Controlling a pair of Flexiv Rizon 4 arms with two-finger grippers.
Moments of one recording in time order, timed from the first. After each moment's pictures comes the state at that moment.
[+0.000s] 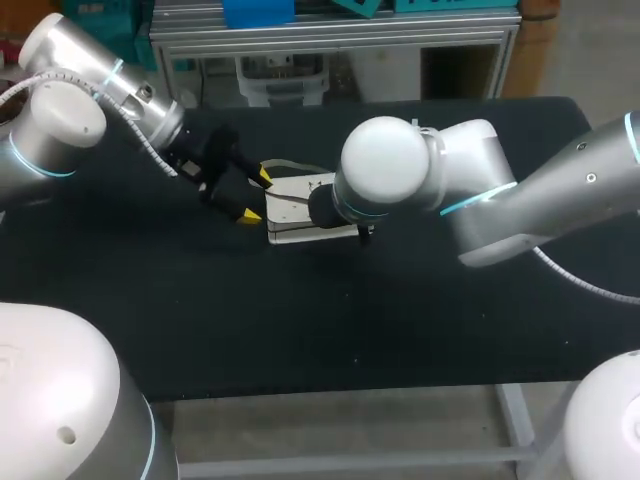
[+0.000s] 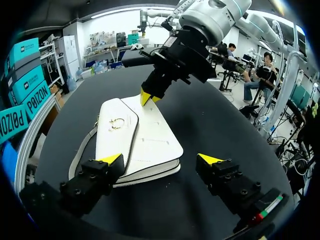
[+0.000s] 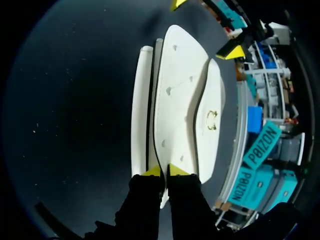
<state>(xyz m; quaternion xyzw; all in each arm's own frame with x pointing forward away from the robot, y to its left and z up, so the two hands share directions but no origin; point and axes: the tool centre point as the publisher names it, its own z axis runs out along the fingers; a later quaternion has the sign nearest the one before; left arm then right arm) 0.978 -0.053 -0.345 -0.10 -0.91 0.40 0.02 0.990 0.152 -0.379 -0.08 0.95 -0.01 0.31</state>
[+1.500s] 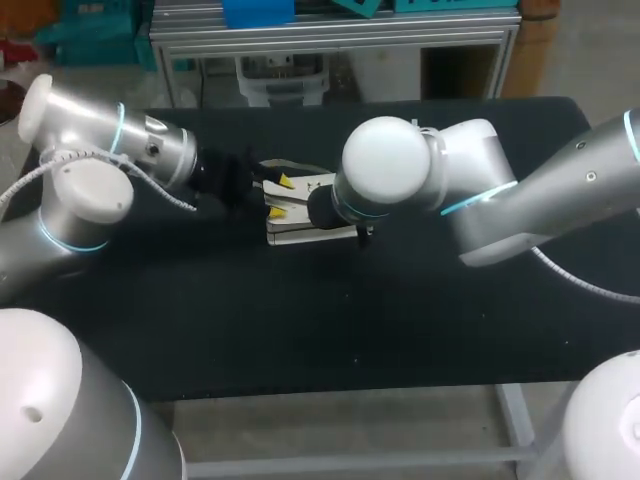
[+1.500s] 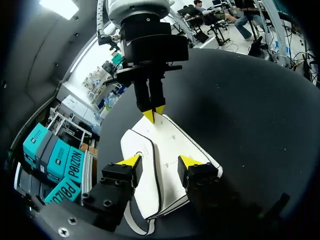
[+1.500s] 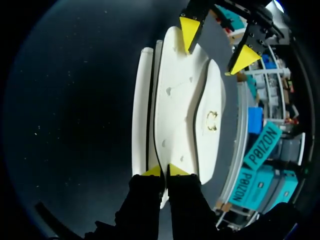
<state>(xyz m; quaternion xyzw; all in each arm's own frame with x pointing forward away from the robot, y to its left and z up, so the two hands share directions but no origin) 0.989 -0.097 -0.340 -0.30 -0.84 0.38 -0.25 0.987 0.154 -0.380 -0.08 0.95 -0.01 0.31</state>
